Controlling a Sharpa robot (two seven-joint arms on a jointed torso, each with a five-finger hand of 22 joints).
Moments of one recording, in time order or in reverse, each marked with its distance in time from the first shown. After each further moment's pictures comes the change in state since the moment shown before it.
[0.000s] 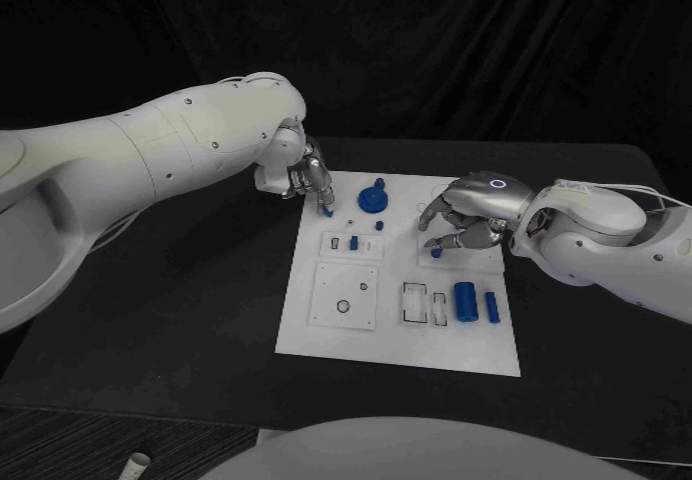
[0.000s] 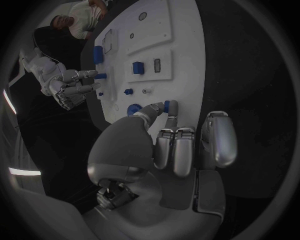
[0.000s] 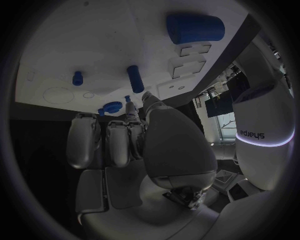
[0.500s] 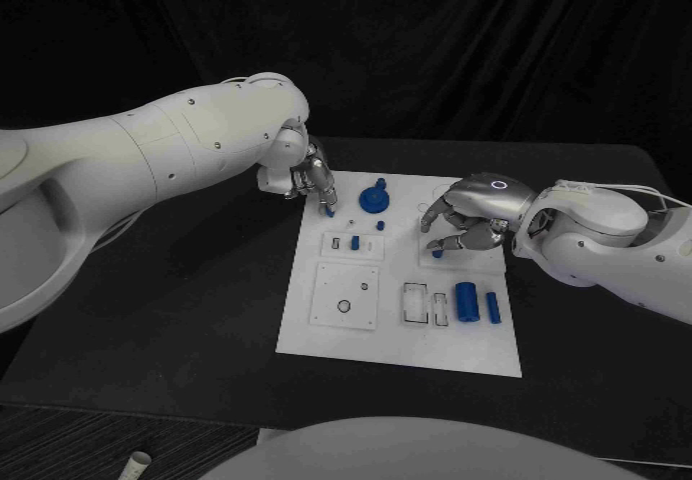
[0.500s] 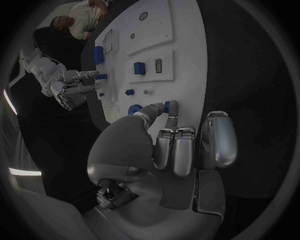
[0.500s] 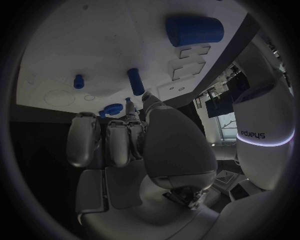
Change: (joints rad) left arm 0.000 -0.001 0.000 0.010 0.000 -0.007 0.002; left_hand 0.000 0.000 0.016 0.014 0.021 -0.002 0.002 0.015 0.031 0.000 0.000 0.000 0.000 0.000 0.000 0.000 0.000 0.000 0.000 0.000 0.000 0.000; right arm 0.000 0.000 0.000 -0.001 0.000 0.017 -0.007; right_hand 0.000 0.000 0.000 0.000 0.004 0.000 0.000 0.000 0.000 -0.007 0.000 -0.008 -0.010 0.000 0.000 -0.008 0.000 0.000 -0.007 0.000 -0.010 0.000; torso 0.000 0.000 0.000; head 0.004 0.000
